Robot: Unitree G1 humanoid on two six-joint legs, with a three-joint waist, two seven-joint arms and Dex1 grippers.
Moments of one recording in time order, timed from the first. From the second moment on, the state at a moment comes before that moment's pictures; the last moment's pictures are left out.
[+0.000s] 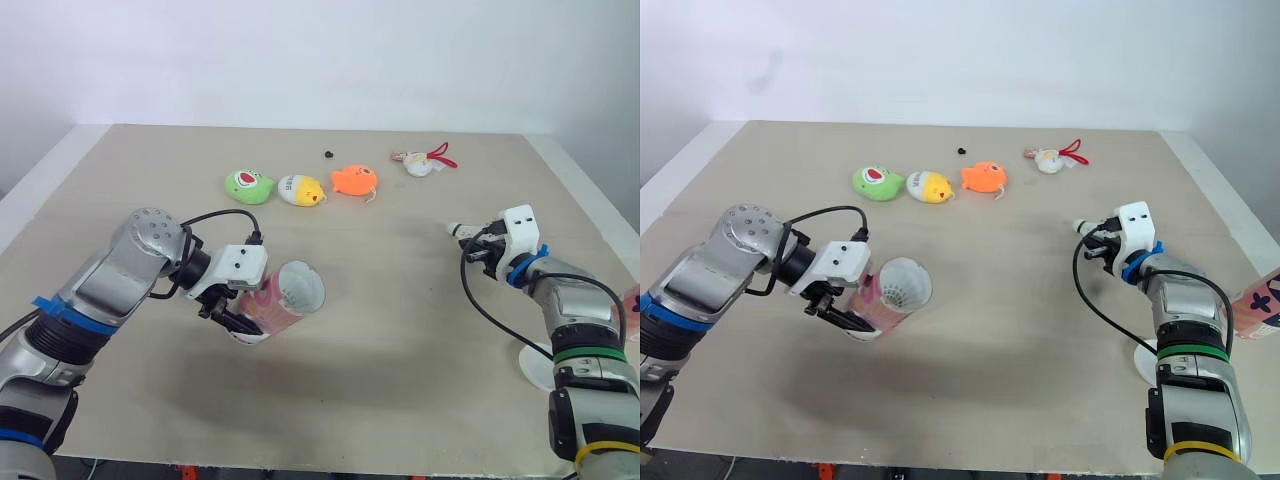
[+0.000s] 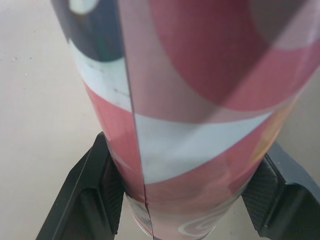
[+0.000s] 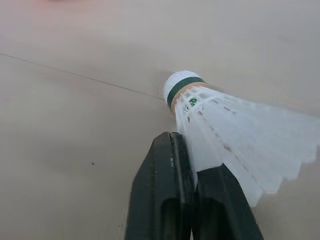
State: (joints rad) left arm -0.73 0.85 -0.40 -0.16 -0.13 0.55 -1.53; right arm -0.65 -0.67 -0.15 0.68 0.20 0.30 0.68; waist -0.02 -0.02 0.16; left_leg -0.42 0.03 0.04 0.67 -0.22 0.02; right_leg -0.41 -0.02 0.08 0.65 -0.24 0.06
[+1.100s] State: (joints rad) left arm -0.75 0.84 -0.40 -0.14 -0.13 0.52 -1.54; right arm -0.62 -0.88 0.18 -0.53 0.52 0.56 1.14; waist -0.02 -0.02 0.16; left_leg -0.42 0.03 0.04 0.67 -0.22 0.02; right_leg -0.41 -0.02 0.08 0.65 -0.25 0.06
